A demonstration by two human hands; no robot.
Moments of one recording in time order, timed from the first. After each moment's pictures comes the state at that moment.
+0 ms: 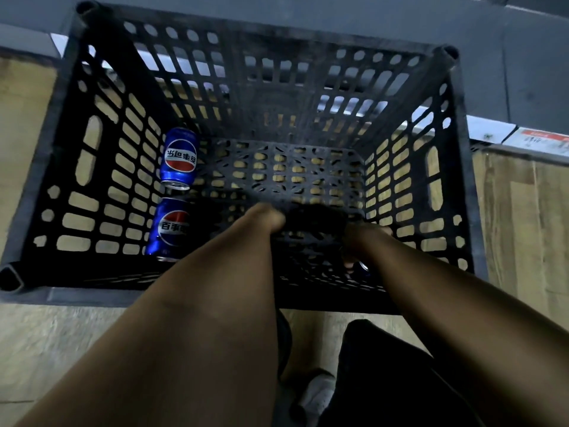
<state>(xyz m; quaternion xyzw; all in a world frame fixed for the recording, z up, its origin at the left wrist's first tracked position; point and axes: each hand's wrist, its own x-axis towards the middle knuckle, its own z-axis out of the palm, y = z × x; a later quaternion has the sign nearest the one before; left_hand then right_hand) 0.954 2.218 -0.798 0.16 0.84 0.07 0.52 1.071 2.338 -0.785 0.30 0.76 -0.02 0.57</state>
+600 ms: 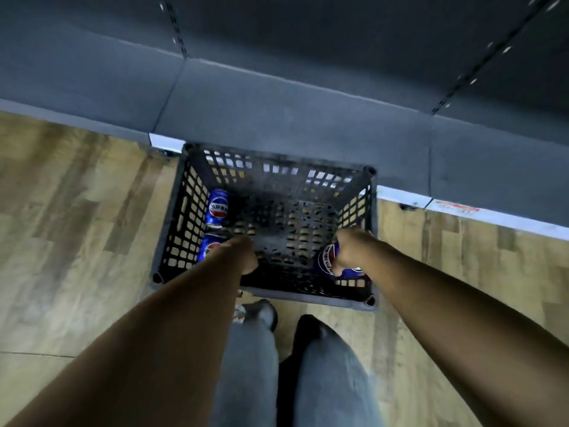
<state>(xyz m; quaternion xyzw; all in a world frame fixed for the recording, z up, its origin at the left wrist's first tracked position) 0.959 2.150 -0.557 0.19 0.86 0.00 0.47 1.056 2.327 -0.517 0.29 0.83 -0.11 0.46</state>
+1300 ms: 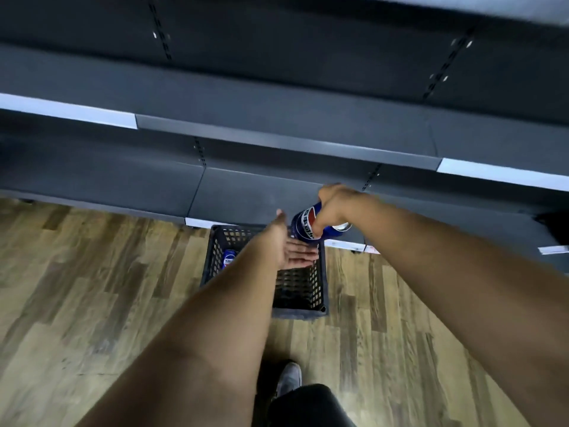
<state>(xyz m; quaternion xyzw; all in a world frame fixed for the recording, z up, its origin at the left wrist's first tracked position) 1.026 2.188 -0.107 -0.22 0.54 0.53 0.62 1.060 2.295 -0.035 0.28 0.91 -0.13 0.29</state>
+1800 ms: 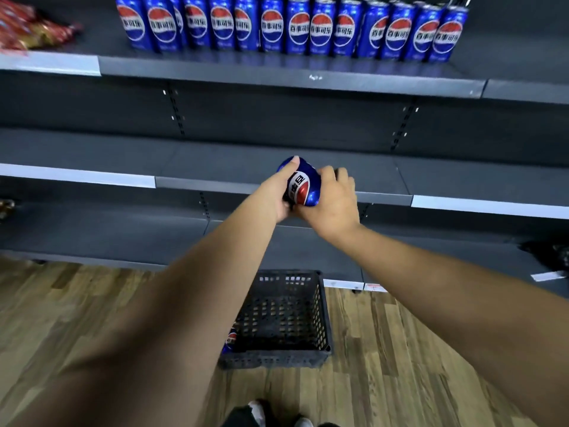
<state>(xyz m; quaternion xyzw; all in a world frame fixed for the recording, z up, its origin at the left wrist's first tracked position) 1.014 2.189 0.043 -0.01 0.55 0.69 0.47 1.100 2.246 0.033 0.32 0.90 -0.22 -0.20</state>
